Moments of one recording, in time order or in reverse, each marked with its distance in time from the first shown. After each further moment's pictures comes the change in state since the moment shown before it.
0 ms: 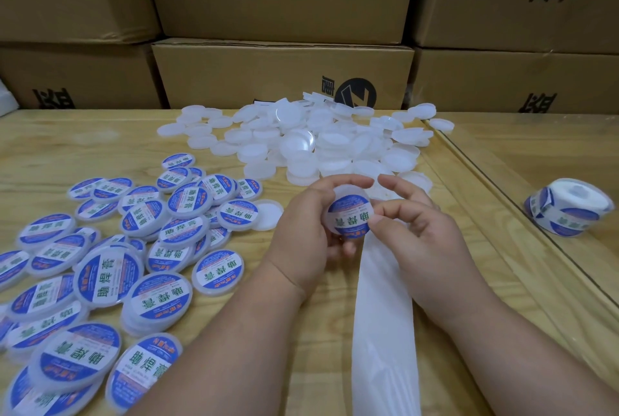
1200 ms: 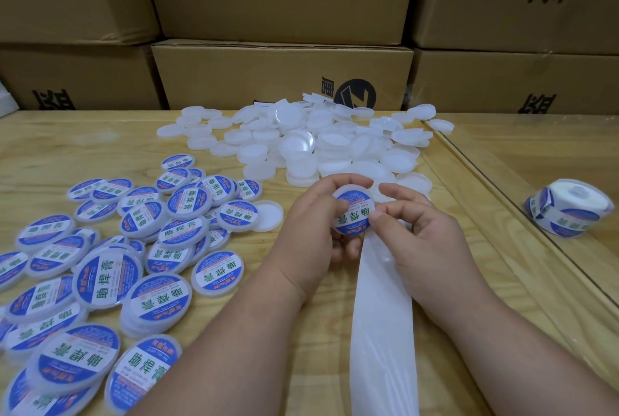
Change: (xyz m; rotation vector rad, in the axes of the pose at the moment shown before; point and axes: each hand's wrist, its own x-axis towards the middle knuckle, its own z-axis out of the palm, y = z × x) left_hand 0.000 0.004 0.004 0.029 -0.009 -0.046; right_hand 0.004 0.005 0.000 0.007 0.077 0.048
